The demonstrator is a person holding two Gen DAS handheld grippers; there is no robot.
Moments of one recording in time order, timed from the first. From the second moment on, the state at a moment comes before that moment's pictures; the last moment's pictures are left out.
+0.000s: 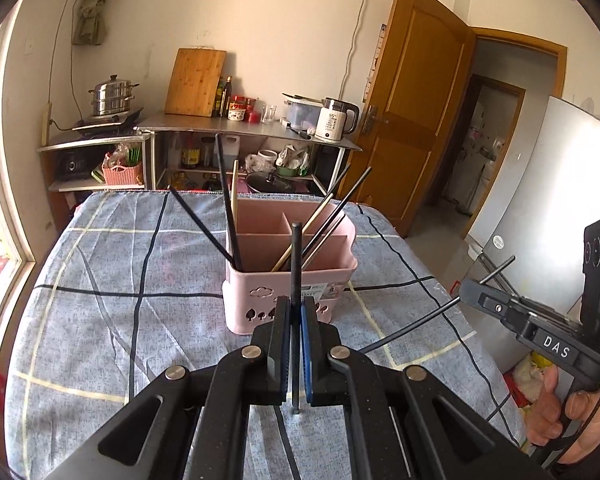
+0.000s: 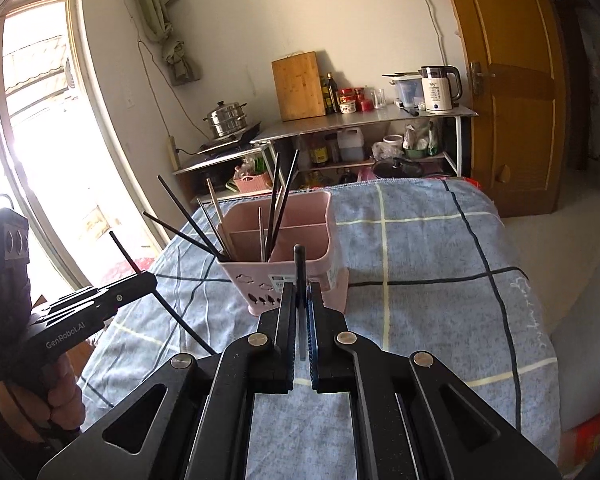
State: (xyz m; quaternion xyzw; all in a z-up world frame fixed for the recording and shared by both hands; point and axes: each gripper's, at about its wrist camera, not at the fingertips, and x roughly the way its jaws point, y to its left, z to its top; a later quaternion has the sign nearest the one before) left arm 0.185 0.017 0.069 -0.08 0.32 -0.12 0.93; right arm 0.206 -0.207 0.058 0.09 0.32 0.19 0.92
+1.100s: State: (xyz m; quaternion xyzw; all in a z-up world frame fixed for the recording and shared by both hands) left arm 0.189 0.040 0.129 -0.10 0.29 -0.12 0.94; right arm 0.208 -0.204 0.100 0.11 0.28 0.22 0.93
